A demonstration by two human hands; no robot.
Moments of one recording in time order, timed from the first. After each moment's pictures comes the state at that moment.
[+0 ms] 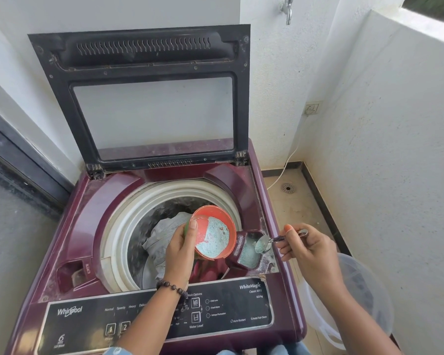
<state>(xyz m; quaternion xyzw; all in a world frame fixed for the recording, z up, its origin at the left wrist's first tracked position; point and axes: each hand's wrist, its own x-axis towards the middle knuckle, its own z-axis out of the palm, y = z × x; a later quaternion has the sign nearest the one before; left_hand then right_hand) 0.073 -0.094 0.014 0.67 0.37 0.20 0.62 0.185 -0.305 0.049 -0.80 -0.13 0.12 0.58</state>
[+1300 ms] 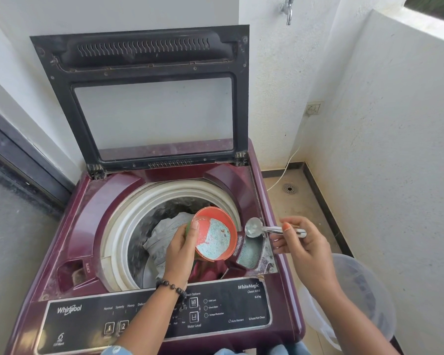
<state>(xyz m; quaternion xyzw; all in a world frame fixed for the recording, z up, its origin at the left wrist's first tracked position) 0.073 -0.097 0.019 0.68 0.37 0.17 0.61 0.183 -0.299 0.052 -0.75 -0.13 0.13 0.63</state>
